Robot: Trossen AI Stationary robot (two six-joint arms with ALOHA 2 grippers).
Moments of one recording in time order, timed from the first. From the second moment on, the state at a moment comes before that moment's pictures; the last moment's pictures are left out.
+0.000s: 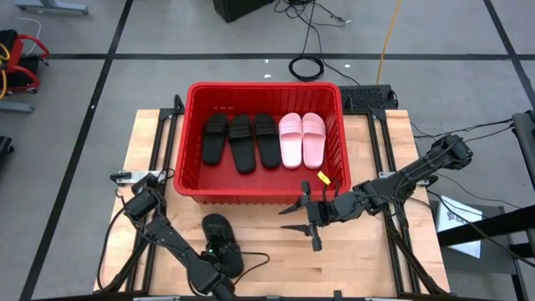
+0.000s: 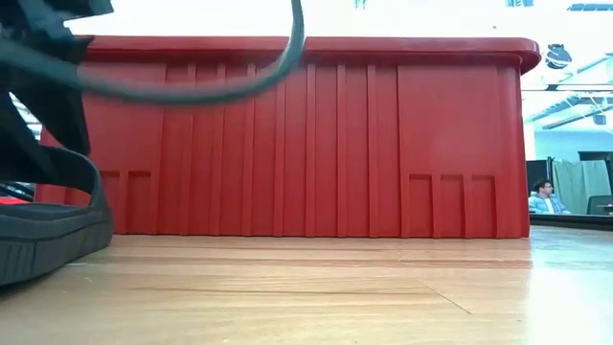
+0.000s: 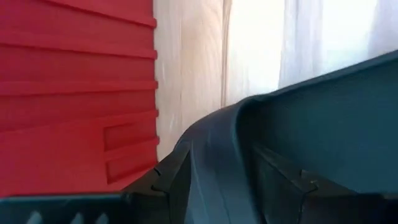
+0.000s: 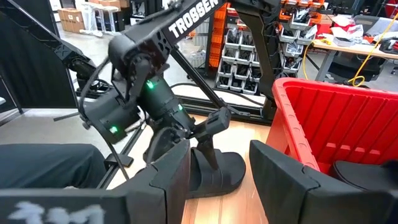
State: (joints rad) left arm -0.79 2.17 1.64 -1.44 -0.55 -0.90; right arm 0.47 1.39 1.03 0.15 0.31 0.01
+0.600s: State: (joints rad) left arm -0.73 2.17 1.48 -1.48 -0.44 -1.01; right arm 0.47 1.39 1.03 0.15 0.31 0.00
